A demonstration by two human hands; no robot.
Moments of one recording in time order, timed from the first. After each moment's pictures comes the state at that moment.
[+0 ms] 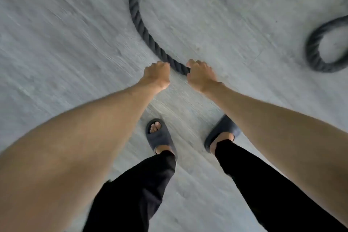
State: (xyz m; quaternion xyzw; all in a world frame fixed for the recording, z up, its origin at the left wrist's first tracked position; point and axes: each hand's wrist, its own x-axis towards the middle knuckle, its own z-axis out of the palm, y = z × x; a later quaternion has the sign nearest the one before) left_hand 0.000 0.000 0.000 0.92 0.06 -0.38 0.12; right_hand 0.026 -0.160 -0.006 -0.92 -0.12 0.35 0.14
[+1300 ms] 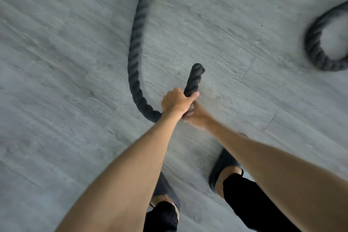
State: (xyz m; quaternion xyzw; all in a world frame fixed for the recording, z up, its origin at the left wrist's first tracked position) left_hand 0.062 -0.128 -0.119 0.87 0.20 -0.37 0.25; right_hand 0.025 -0.239 -0.136 -0.75 0.14 0.44 0.47
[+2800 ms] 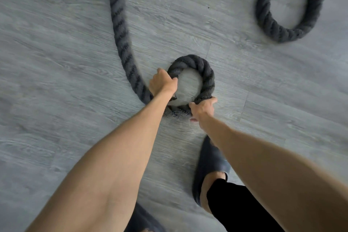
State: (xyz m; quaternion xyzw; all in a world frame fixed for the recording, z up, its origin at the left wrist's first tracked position) left_hand 0.118 -0.259 -0.219 0.90 0.20 -0.30 0.25; right_hand 0.020 -0.357 -0.232 -0.67 0.55 0.24 0.45
